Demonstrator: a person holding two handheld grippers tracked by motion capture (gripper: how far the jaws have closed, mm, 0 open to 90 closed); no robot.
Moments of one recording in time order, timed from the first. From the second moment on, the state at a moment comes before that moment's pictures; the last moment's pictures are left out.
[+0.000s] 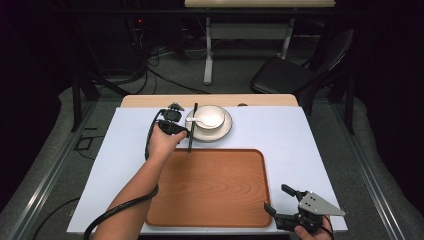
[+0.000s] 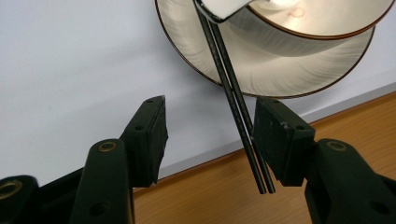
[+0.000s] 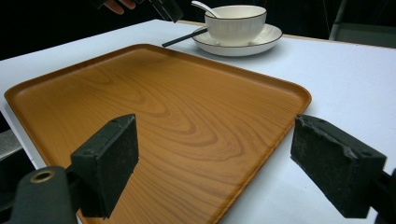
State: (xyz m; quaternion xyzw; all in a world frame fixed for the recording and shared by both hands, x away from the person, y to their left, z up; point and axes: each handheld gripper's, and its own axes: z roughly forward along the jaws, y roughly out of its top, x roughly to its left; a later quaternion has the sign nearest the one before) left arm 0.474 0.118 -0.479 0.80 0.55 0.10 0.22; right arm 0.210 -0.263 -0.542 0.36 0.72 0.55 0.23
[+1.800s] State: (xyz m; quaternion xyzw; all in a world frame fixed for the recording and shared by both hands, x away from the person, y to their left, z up) left arm 0.500 0.113 -0.504 0.78 0.60 0.05 0.17; right arm 0.208 -0.264 -0.541 0.36 0.72 0.55 0.22
